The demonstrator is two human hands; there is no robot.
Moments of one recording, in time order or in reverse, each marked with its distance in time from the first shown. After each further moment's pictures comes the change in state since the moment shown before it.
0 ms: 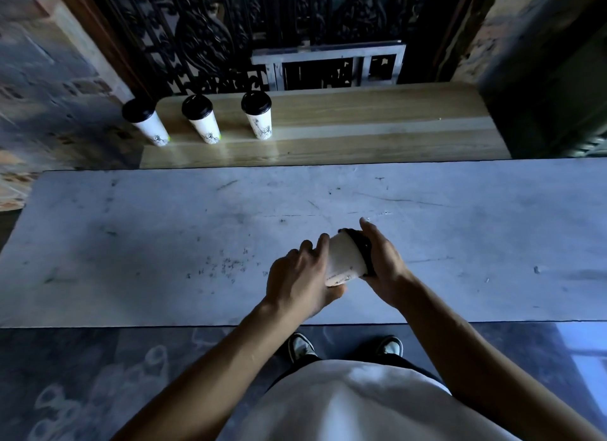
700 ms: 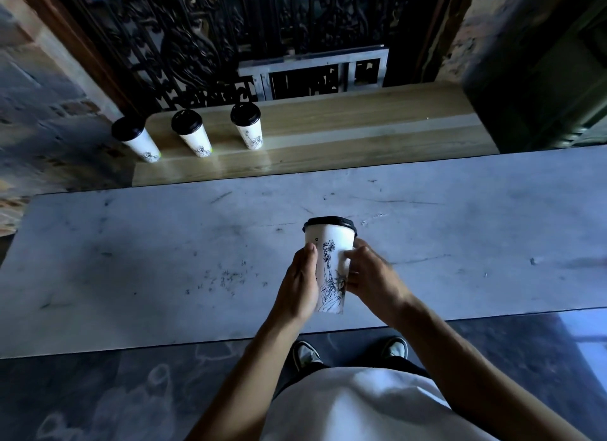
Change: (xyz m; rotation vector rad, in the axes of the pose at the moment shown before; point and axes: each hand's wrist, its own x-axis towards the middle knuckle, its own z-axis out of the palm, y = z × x) left_hand -0.004 0.000 0.005 -1.129 -0.080 -0.463; right_hand -0.018 0.021 0.002 0.104 -0.231 -0.112
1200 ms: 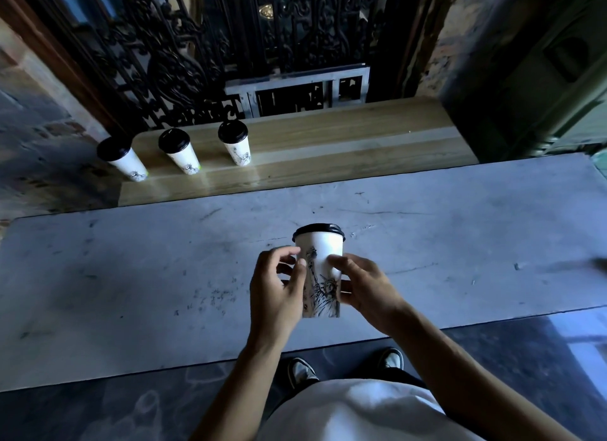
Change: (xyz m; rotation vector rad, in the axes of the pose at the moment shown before) left_hand 0.003 0.006 -0.015 0.179 0.330 0.375; right_hand -0.008 -0.016 0.005 -0.132 0.048 -0.060
